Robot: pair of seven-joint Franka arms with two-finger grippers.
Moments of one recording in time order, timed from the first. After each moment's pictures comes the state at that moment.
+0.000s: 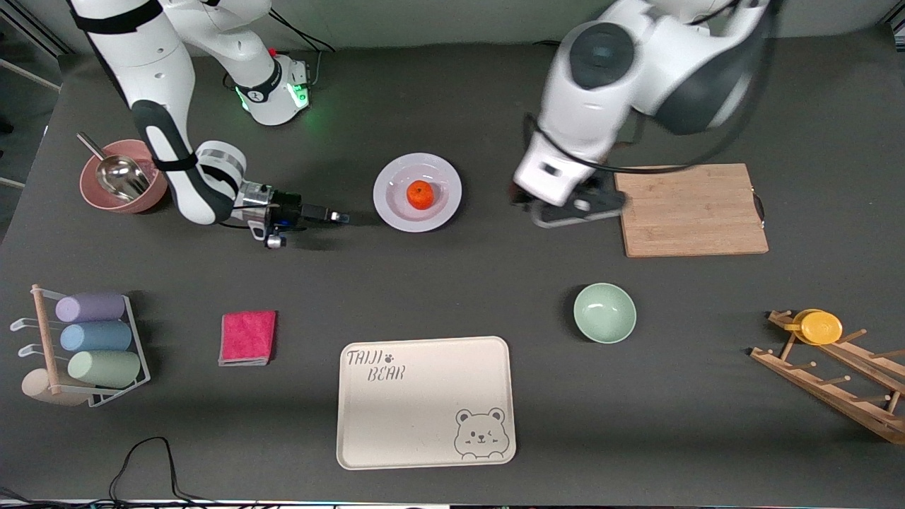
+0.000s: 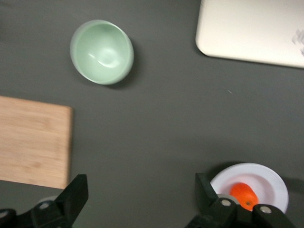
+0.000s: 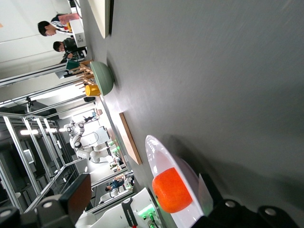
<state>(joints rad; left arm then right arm) -0.05 0.19 -0.56 -1.62 0.09 1.73 -0.81 0.33 0.35 -0.19 -2.56 1.74 1.92 -0.99</state>
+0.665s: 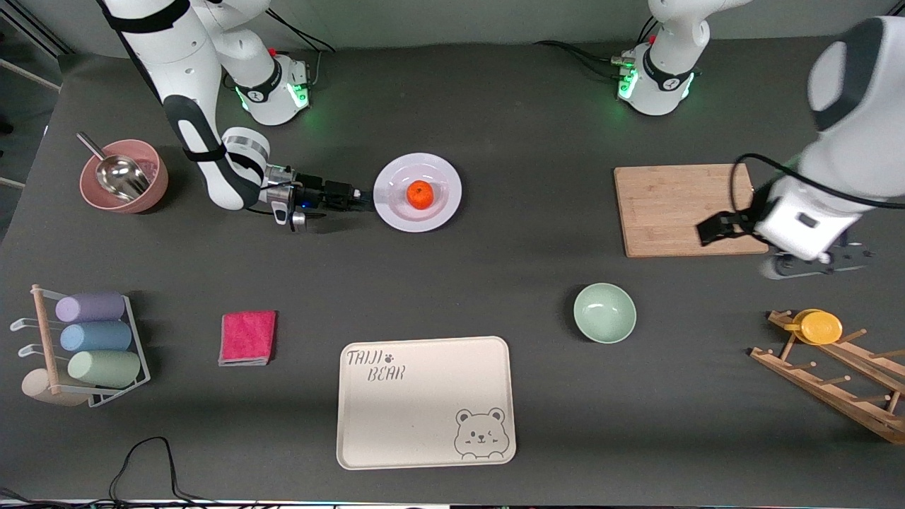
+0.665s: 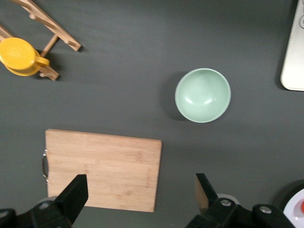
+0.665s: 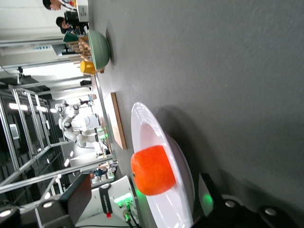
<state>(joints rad) 0.29 0.13 -0.42 -1.62 0.02 1.66 -0.26 0.43 0.34 -0.19 -2.65 1.85 1.92 -1.24</state>
